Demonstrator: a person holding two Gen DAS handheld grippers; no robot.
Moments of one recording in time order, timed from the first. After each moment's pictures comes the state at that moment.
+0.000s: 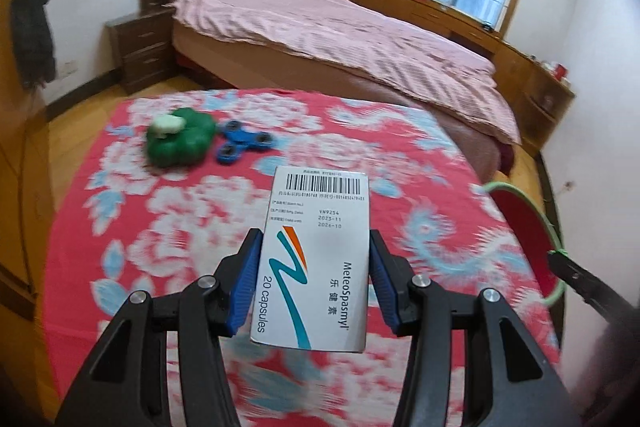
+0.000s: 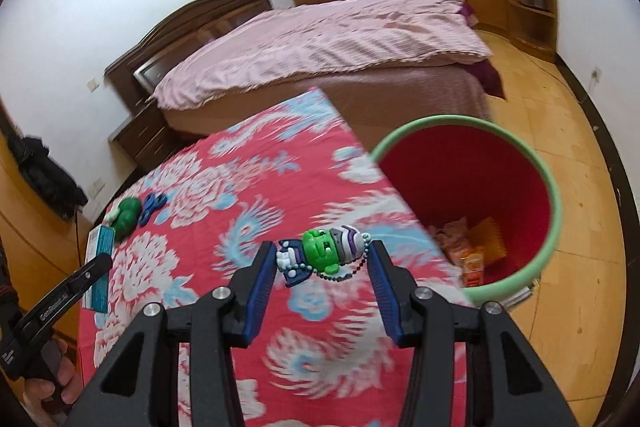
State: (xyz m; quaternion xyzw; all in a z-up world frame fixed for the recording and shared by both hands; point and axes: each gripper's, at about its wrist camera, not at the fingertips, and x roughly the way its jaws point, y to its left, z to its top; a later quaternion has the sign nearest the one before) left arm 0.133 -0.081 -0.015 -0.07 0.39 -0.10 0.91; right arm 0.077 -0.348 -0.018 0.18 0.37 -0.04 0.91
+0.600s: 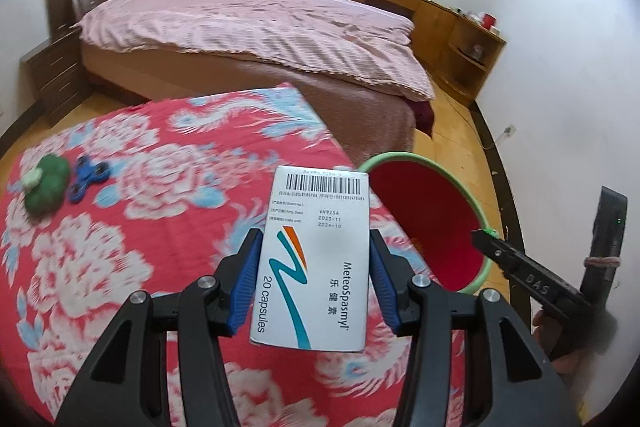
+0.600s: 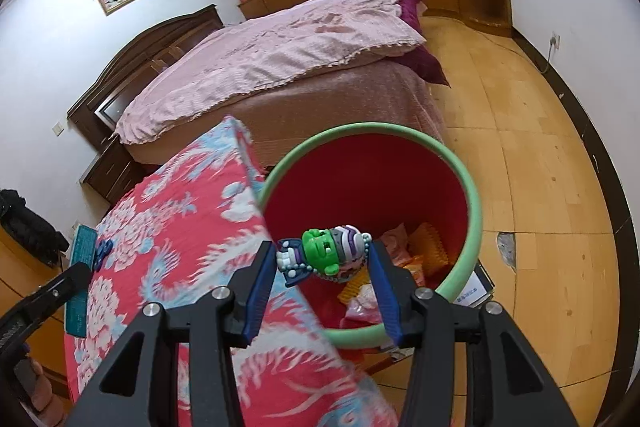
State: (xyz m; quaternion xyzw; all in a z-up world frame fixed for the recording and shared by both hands) left arm 0.141 -0.225 0.010 -0.01 0.41 -0.23 0.88; right arm 0.074 -0.457 -0.040 0.23 0.37 -0.10 0.90
